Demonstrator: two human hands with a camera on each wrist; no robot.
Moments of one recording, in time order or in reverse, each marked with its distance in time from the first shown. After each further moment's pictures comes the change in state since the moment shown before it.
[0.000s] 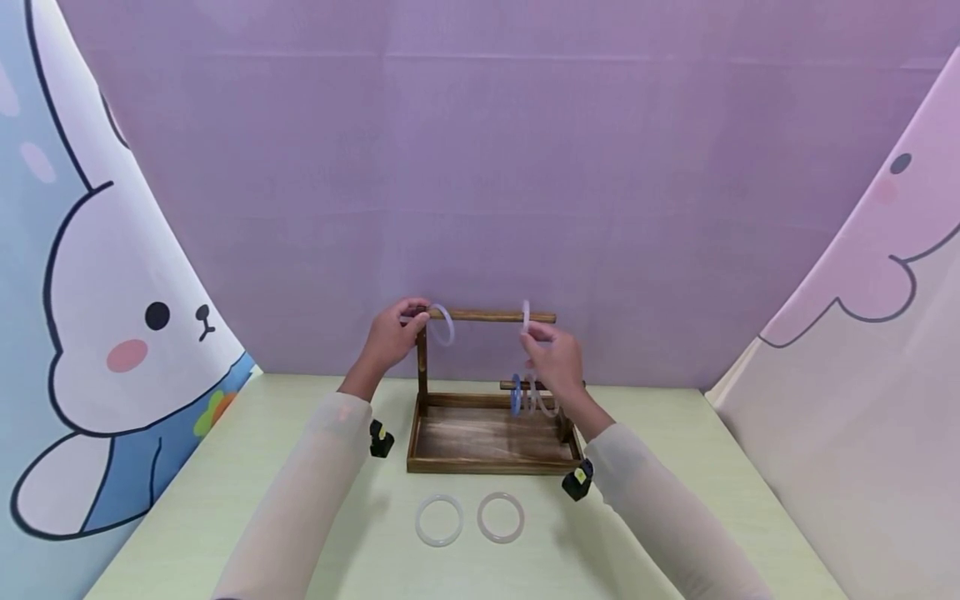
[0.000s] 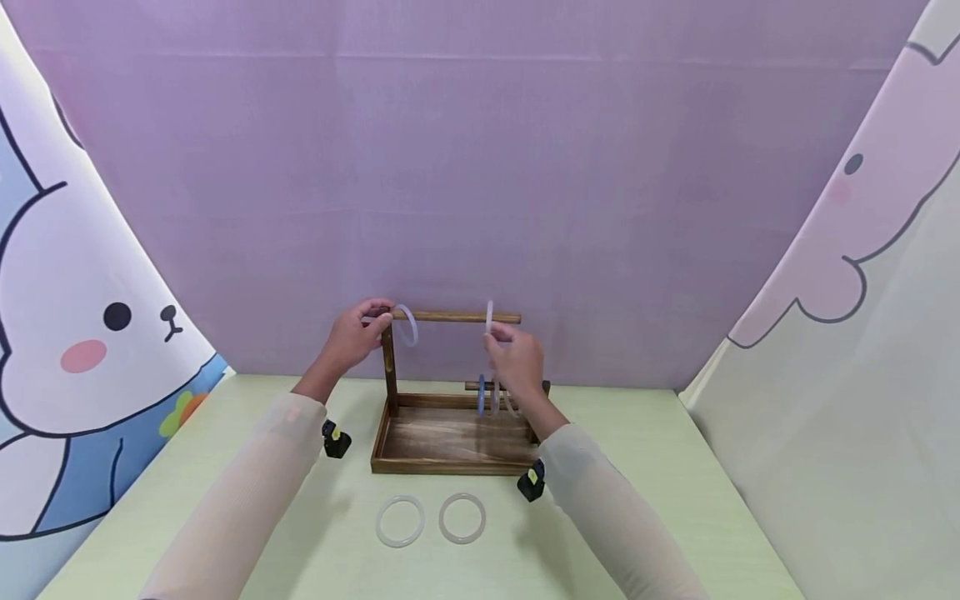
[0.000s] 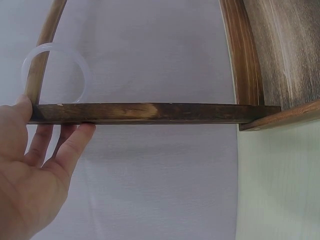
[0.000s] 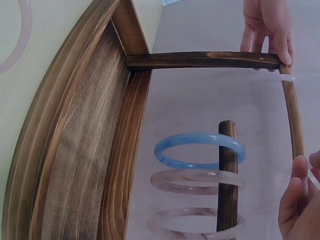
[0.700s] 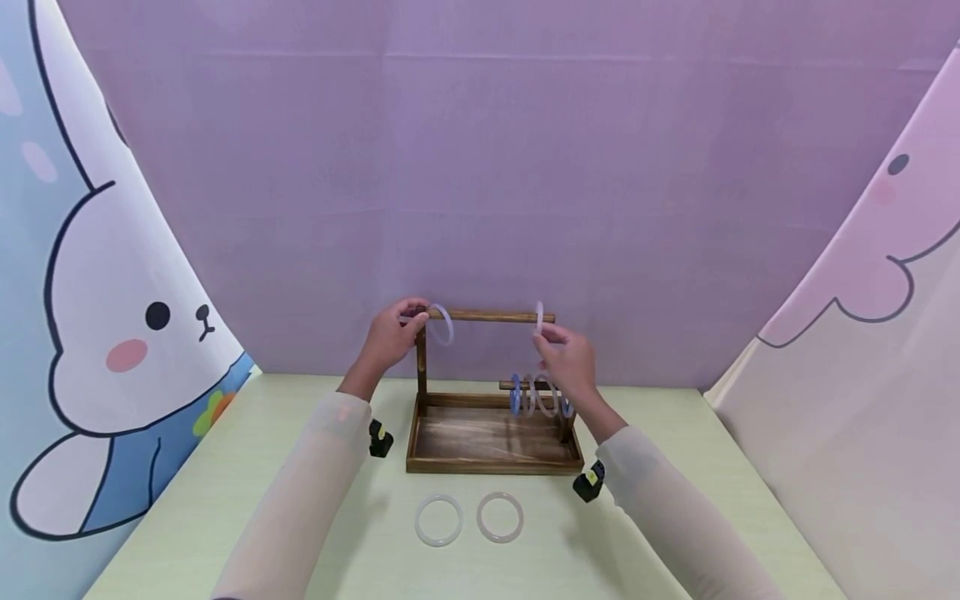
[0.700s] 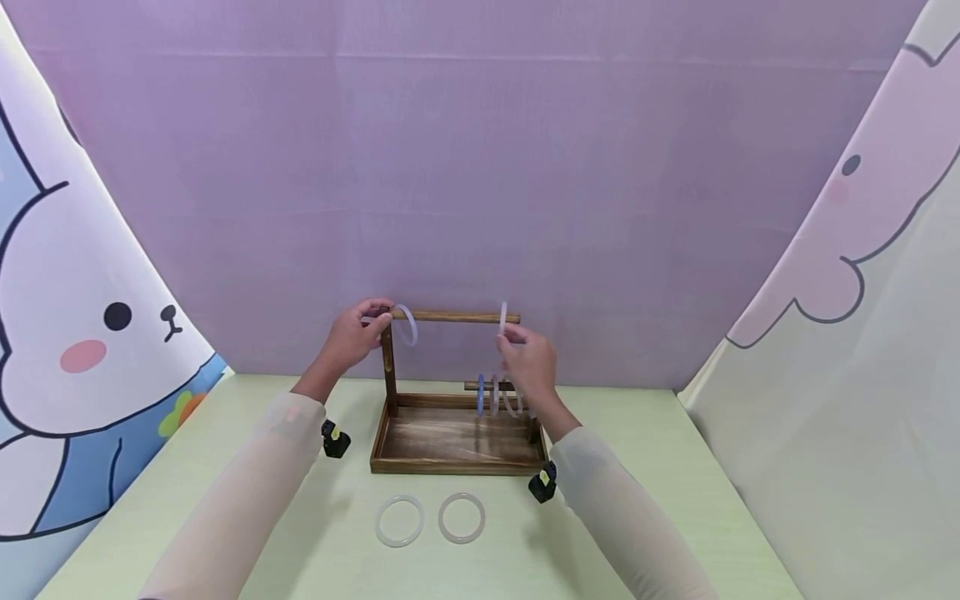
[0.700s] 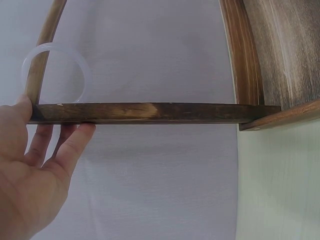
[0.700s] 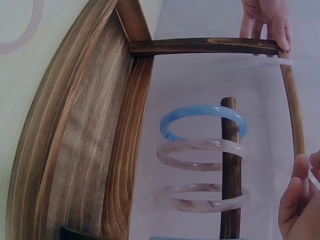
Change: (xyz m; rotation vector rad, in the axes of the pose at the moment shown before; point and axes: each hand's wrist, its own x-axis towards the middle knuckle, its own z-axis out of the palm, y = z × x) left_hand -0.003 0.002 -0.002 0.003 -0.009 0.002; right_hand 0.000 0.009 -0.016 -0.030 0.015 -0.004
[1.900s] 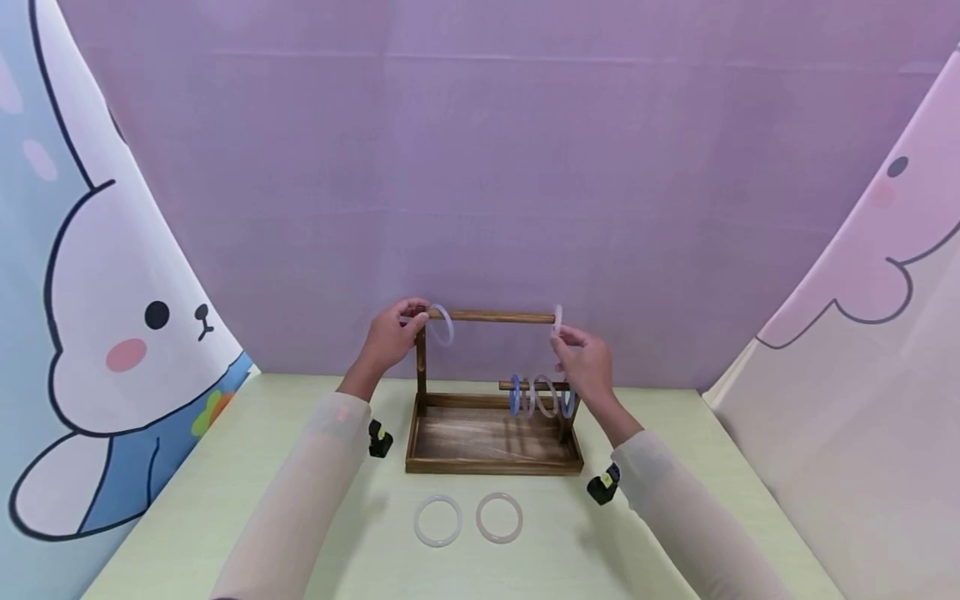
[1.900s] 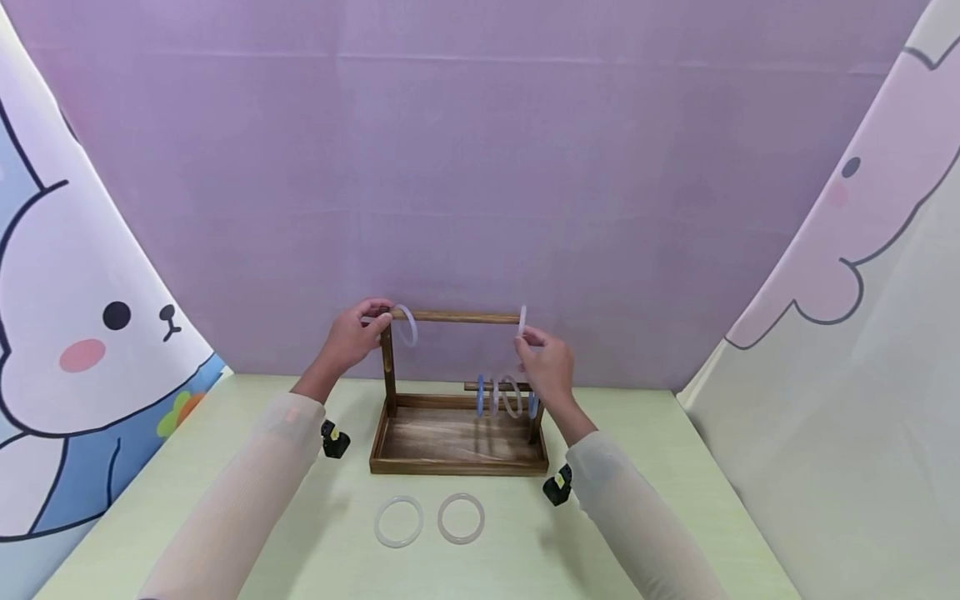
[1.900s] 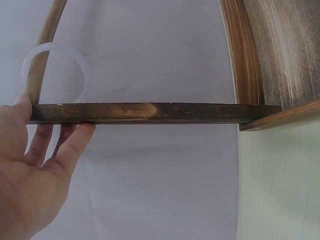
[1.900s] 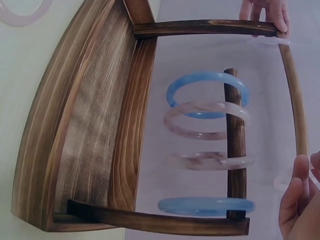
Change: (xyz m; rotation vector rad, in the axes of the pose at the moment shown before) left_hand 0.002 -0.001 0.001 -0.015 -0.012 0.007; right_hand 0.004 0.019 -0.021 -0.035 0.045 0.025
